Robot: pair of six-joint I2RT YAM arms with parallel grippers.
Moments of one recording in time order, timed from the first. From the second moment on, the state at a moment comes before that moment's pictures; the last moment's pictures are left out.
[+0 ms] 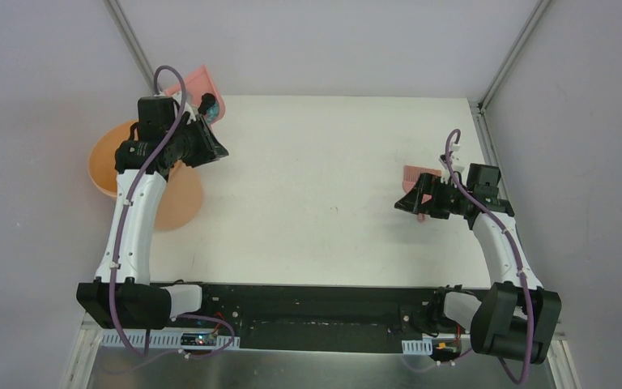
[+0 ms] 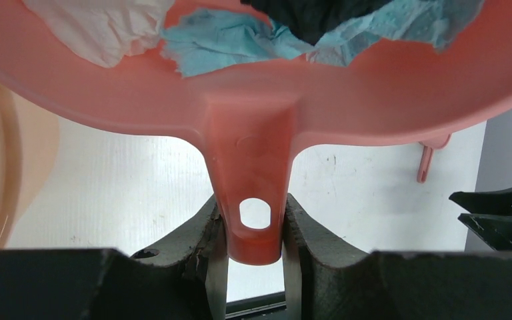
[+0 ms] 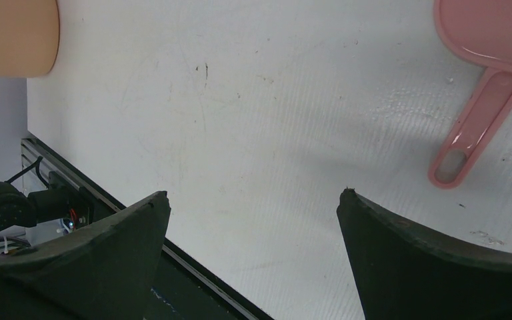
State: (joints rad) left arm 0.00 1.26 1.44 -0.91 0.30 -0.44; right arm -0.14 1.12 0.76 -0.56 -0.74 0.08
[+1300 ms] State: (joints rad) left arm 0.32 1.06 1.05 -0.38 0.53 -0.93; right arm -0.17 1.14 0.75 -0.55 -0.69 0.04
